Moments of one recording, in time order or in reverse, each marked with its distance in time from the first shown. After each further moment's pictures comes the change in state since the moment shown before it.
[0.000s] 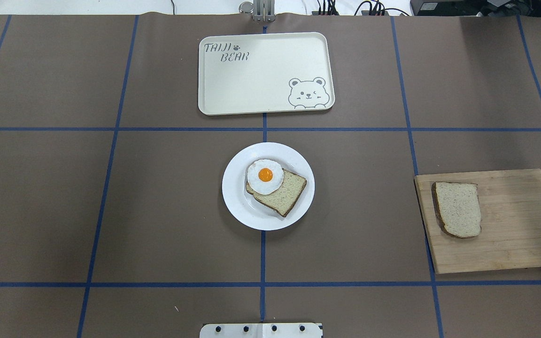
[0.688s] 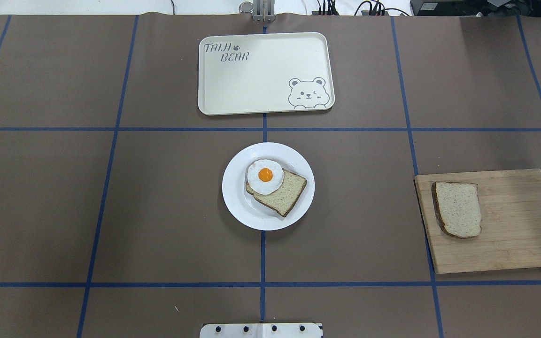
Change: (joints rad) left arm 0.000 0.039 -0.087 0.163 0.009 -0.003; right arm 0.070 0.010 -0.012 -0.162 -0.100 -0.238
